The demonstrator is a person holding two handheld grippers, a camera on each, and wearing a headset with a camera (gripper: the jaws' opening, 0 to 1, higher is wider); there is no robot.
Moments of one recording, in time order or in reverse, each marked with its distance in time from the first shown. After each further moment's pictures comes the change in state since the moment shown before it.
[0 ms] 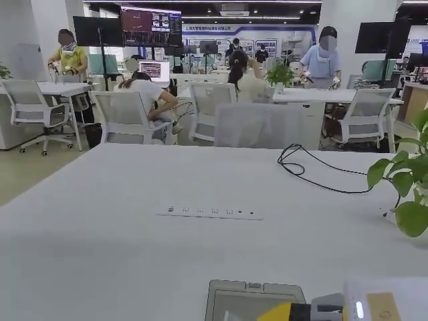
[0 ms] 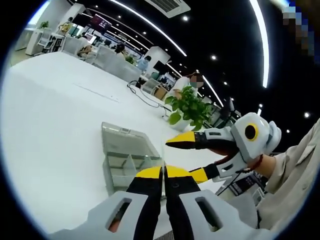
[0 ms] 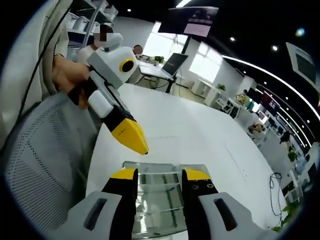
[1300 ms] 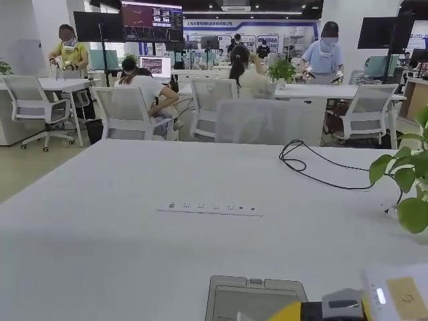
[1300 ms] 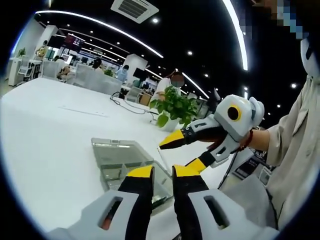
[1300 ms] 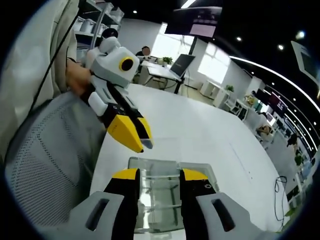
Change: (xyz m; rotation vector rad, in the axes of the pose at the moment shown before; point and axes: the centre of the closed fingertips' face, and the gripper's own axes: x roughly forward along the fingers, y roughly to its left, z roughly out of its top) left arm -0.002 -0.016 -0.001 0.206 -0.043 -0.105; right arm -0.008 0.005 -0.005 -0.028 -0.006 0.086
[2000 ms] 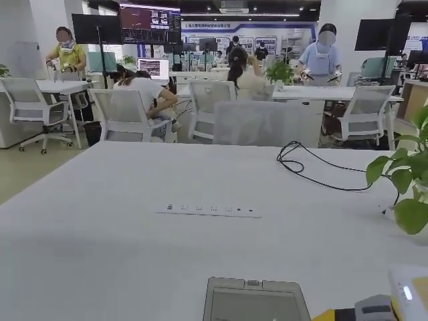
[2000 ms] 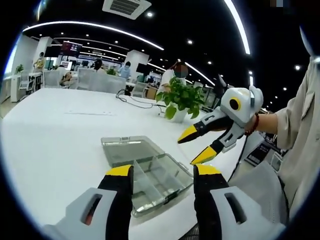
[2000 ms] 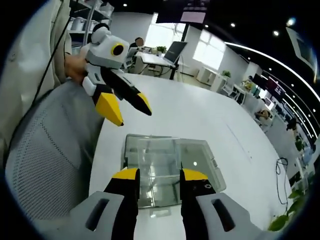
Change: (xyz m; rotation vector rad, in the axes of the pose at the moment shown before) left arm -0.002 0.012 -0.007 0.100 0.068 0.081; right arm -0.020 -0.006 -0.036 0.073 0.084 -0.007
